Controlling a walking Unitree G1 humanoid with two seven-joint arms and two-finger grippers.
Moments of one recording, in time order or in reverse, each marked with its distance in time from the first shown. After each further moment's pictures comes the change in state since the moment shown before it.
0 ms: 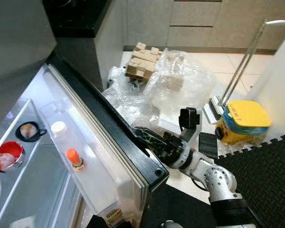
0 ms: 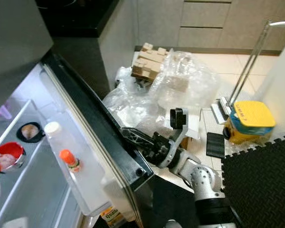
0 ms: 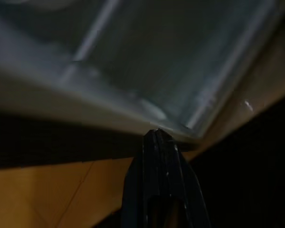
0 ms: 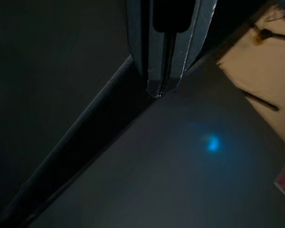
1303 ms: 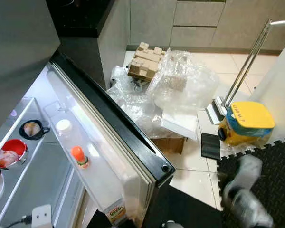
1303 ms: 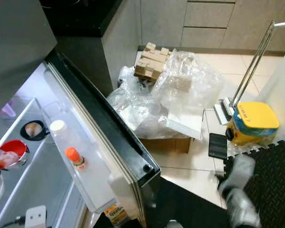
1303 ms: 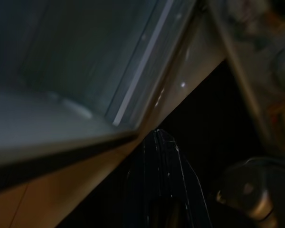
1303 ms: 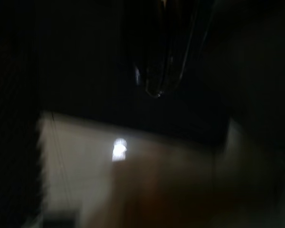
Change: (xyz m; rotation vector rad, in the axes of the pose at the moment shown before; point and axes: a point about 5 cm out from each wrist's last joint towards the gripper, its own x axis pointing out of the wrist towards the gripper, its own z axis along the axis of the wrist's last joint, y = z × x) left arm 0.009 -0.061 0.018 0.059 0.036 -0.371; right arm -0.241 -0.059 -0.096 -0.185 0.388 -1.627
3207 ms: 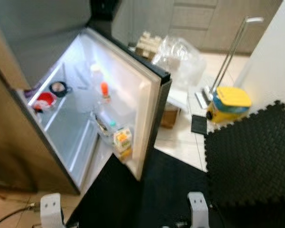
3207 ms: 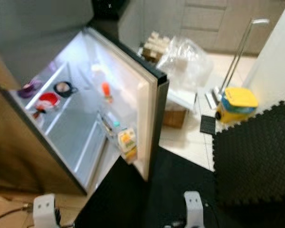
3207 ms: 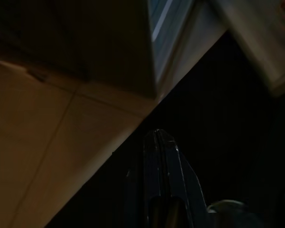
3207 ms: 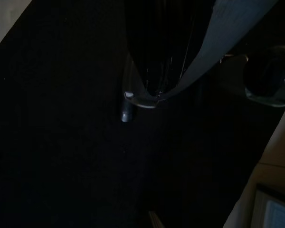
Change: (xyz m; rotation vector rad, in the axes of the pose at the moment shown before) left arm -0.002 -0.035 0.019 0.069 -0.158 -0.067; right arm 0.000 0.037 -0.054 -0.166 0.121 0.084
